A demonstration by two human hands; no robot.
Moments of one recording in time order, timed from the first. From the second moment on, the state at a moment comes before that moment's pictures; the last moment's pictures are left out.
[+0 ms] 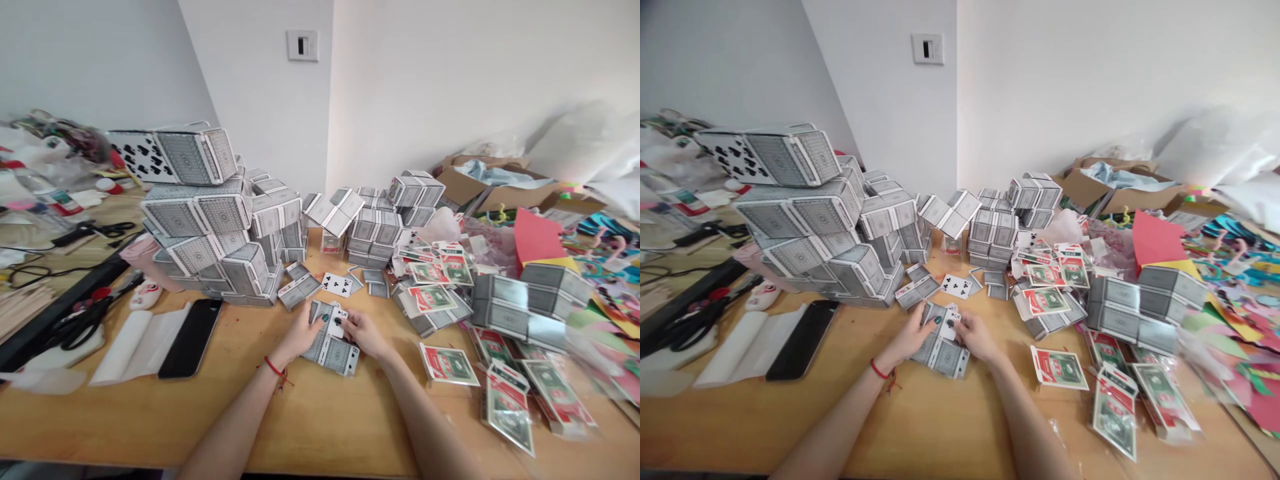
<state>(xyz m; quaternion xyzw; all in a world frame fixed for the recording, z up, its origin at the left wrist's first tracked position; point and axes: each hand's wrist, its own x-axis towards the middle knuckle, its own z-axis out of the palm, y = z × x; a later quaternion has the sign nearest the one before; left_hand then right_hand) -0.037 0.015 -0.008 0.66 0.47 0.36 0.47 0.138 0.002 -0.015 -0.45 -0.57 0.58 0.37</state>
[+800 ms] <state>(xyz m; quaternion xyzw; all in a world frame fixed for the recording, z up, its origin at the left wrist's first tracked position) -0.041 0.017 -0.003 0.64 0.48 0.37 0.47 0.150 0.005 -0.006 -0.40 -0.56 0.63 0.35</state>
